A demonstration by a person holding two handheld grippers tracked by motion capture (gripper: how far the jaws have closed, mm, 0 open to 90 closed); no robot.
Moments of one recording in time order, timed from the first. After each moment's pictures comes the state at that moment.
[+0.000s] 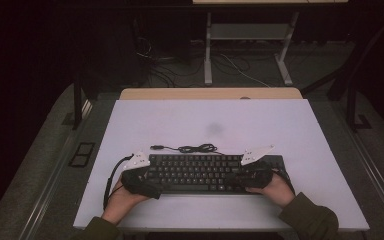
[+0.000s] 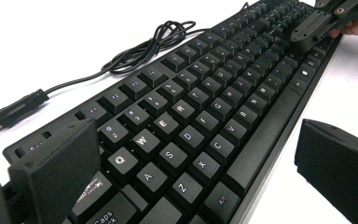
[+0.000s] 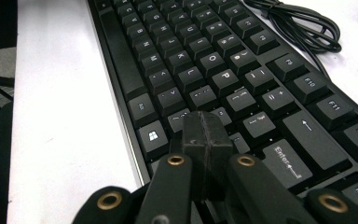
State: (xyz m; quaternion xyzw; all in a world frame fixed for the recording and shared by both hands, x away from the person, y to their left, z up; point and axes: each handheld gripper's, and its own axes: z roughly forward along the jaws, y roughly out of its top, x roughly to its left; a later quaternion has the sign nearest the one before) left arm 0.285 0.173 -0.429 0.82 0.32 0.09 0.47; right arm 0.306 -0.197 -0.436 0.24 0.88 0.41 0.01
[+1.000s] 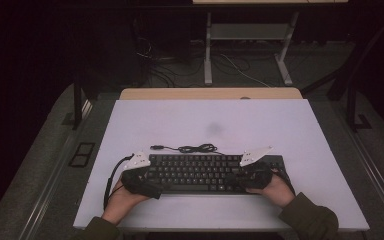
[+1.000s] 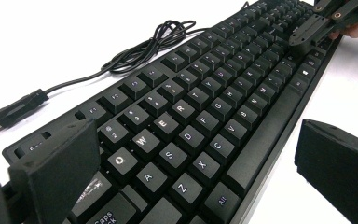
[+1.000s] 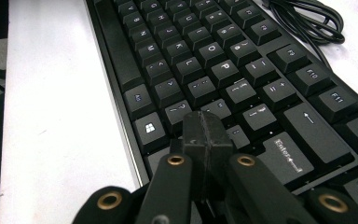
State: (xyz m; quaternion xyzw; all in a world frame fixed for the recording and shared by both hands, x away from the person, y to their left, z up) left arm 0.286 0.172 -0.428 0.82 0.32 0.10 0.47; right arm 0.306 -0.196 -0.438 0.23 0.89 0.40 0.02
